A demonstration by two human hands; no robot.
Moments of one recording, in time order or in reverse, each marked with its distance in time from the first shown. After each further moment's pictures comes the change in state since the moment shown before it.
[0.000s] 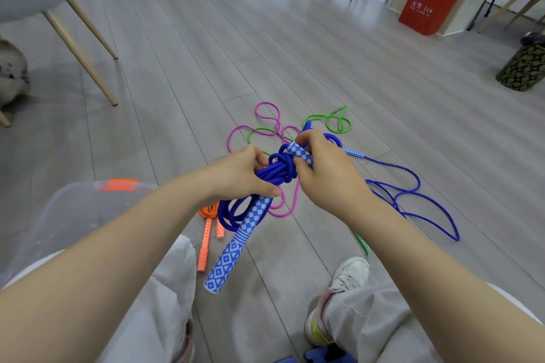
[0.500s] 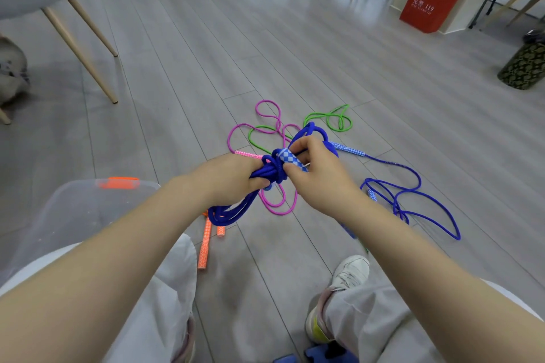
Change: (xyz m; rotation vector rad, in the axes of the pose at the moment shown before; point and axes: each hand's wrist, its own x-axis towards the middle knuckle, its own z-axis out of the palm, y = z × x) left_hand 0.003 -0.008 -0.002 0.665 0.001 0.092; right_hand -0.004 -0.005 0.011 0.349 -0.086 0.171
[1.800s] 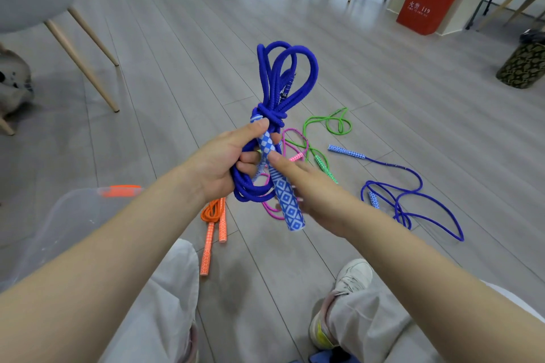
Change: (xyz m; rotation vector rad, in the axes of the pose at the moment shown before) left_hand -0.007 0.023 -0.029 -1.708 0.089 -0.139; right_hand -0.002 -0.004 0.010 0.507 -0.312 0.348
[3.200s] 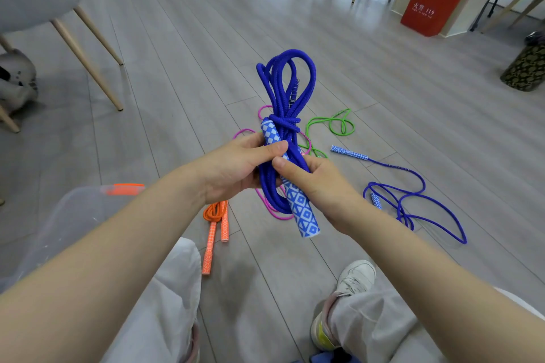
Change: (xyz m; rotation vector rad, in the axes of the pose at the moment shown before) left_hand -0.004 -0.008 -0.001 0.283 -0.232 0.028; right_hand -0.005 -0.001 -0.008 0.014 0.045 -0.220
